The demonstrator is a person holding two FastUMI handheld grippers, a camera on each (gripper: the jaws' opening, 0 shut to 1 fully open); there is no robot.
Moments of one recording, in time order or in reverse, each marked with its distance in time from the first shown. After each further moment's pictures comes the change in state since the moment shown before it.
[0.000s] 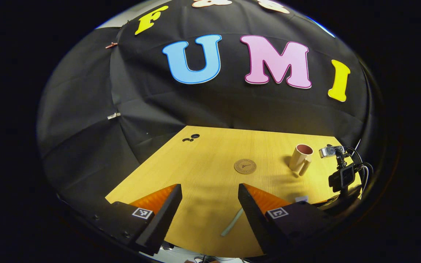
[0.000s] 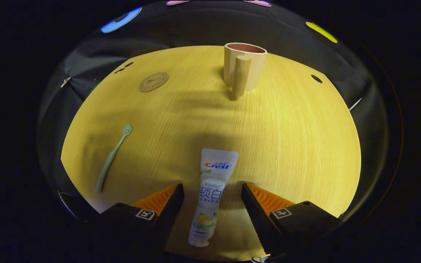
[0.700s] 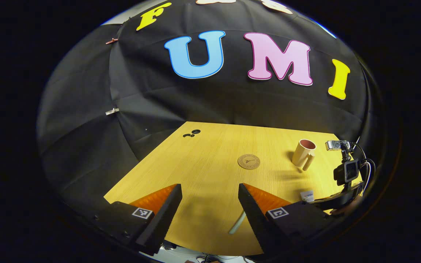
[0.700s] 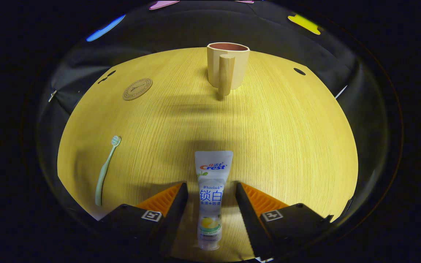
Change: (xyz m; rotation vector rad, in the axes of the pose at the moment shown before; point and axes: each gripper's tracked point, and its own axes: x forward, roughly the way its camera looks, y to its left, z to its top) left arm 0.009 0.024 -0.014 -0.003 0.007 -0.032; right arm 0.004 0.006 0.002 0.100 -0.022 -0.080
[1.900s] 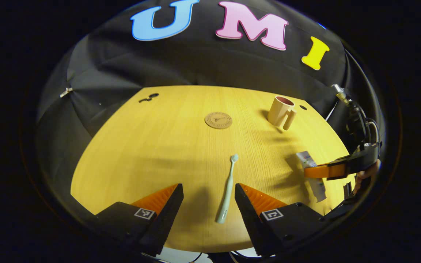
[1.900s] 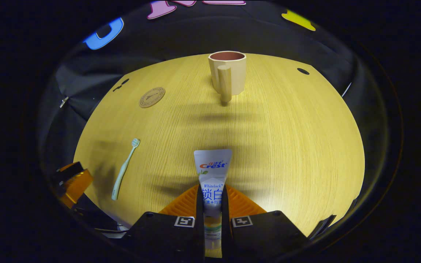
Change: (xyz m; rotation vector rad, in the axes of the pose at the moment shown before) left arm 0.064 -0.055 -0.114 0.091 0.319 -0.329; right arm -0.041 -0.010 0.006 0.040 -0.048 0.144
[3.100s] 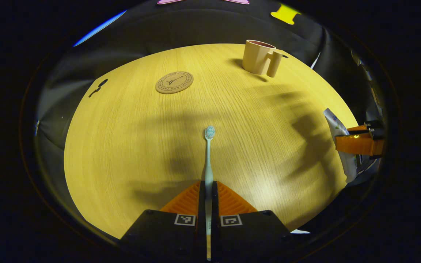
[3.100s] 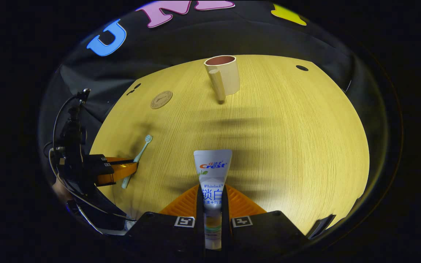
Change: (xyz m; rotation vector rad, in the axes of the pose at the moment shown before) left arm 0.058 -0.033 -0.037 0.270 0.303 -0.093; right arm -0.022 -0.016 -0.016 0.021 -0.014 0.114
